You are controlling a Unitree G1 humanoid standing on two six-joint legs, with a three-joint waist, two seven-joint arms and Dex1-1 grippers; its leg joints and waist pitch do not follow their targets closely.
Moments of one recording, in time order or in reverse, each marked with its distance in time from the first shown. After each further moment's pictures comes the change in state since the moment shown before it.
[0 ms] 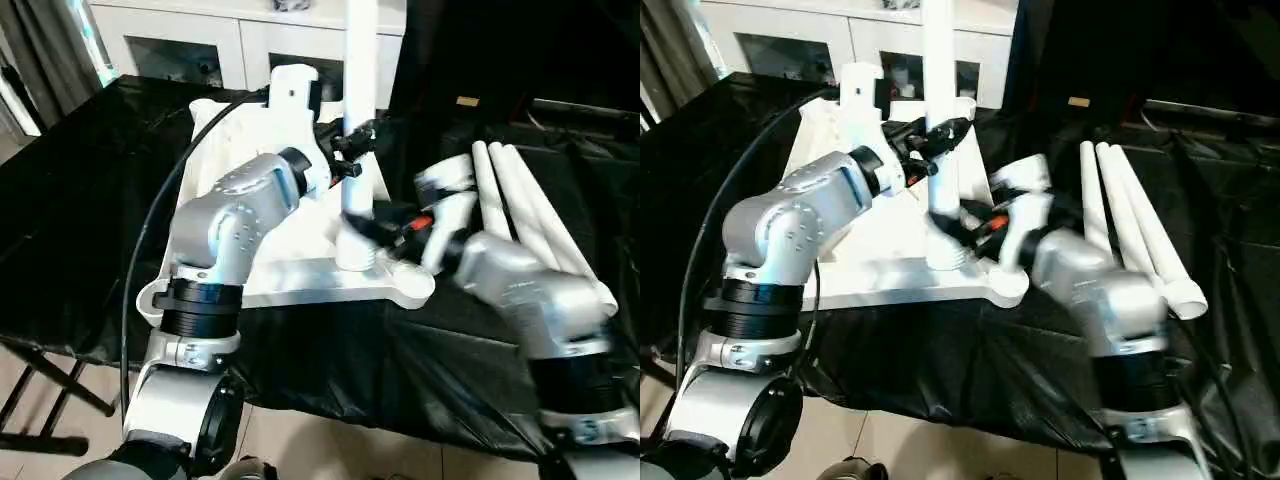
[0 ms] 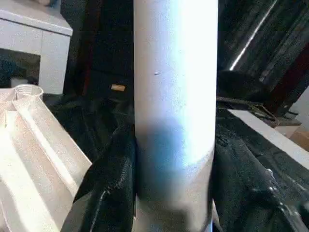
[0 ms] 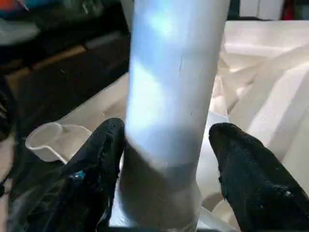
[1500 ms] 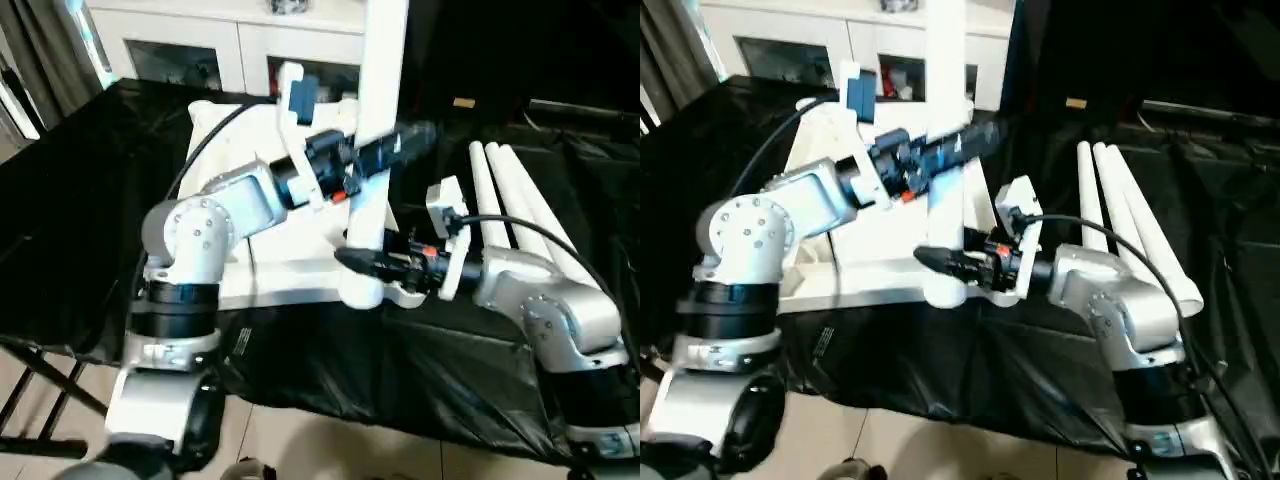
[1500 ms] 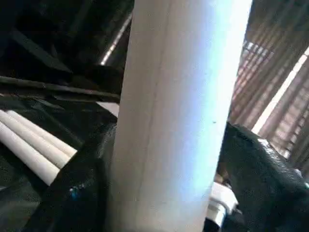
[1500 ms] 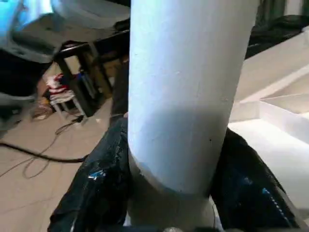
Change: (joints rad) left arm 0.019 0.074 0.049 -0.025 -0.345 0.199 -0.422; right arm 0.072 -0.136 0.017 -0.042 0.133 -0.059 0.431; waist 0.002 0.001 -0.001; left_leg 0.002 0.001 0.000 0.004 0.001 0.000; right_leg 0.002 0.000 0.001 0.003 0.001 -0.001
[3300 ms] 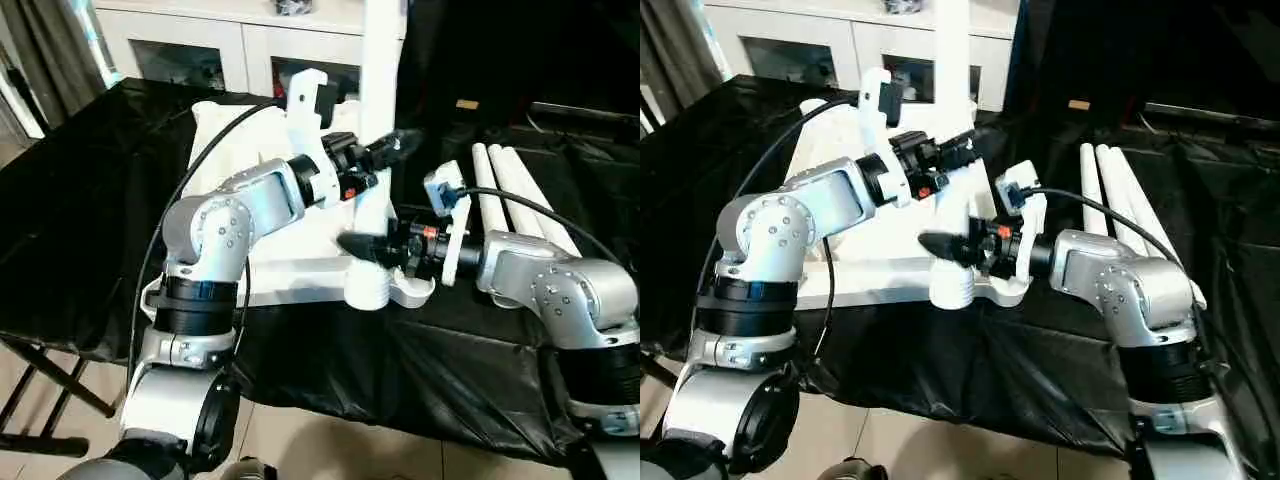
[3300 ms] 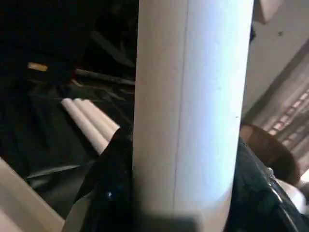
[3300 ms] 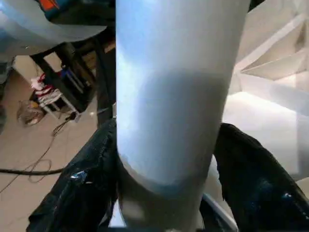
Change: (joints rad) left arm -0.018 -0.057 -0.021 -0.001 0.097 -0.026 0.286; right arm -0.101 -0.015 -0.039 0.010 0.063 0.279 -0.160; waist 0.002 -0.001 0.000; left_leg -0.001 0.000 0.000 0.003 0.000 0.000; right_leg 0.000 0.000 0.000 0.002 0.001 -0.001
